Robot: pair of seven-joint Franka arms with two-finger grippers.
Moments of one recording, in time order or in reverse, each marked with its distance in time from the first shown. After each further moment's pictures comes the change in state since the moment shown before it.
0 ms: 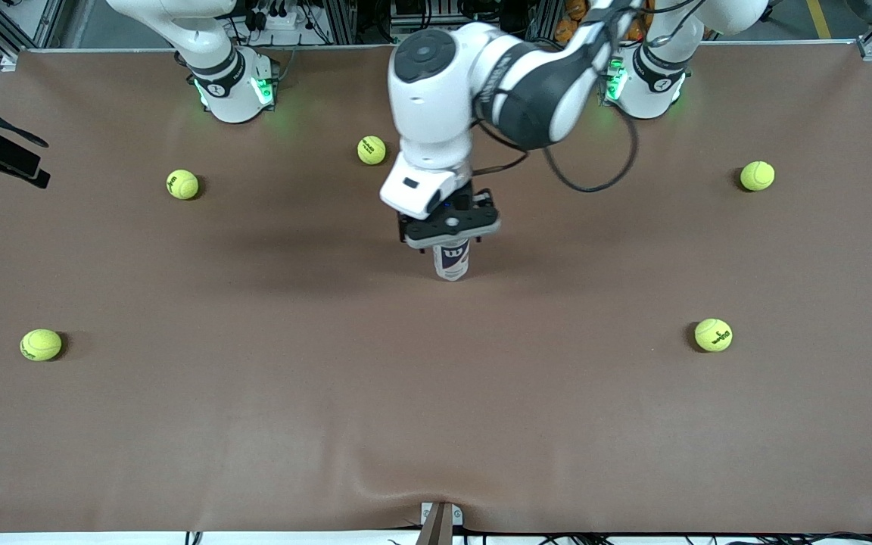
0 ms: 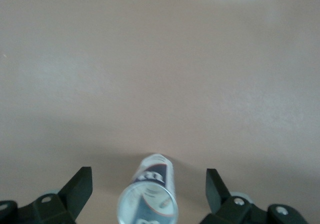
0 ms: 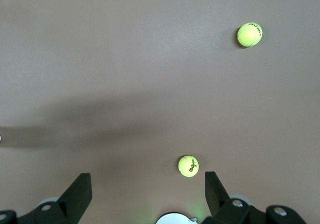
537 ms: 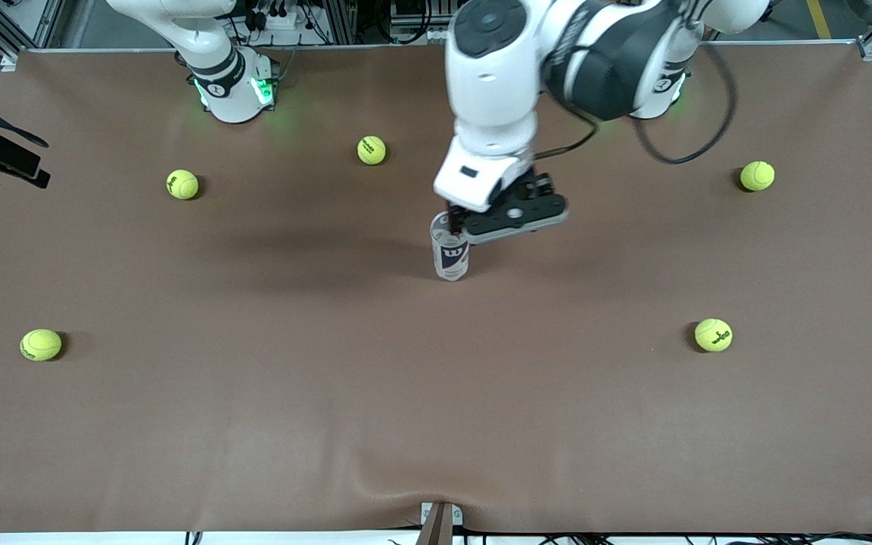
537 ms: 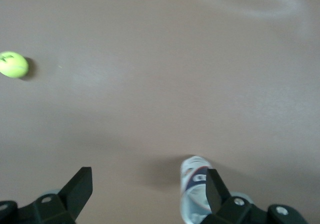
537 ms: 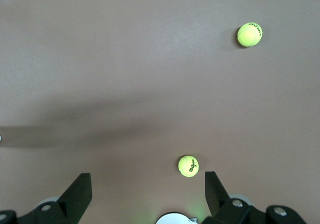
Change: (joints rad) left arm 0.053 -0.113 0.044 0.002 0.010 -0.172 0.132; right arm 0.000 0.000 0.000 0.000 0.000 0.000 0.000
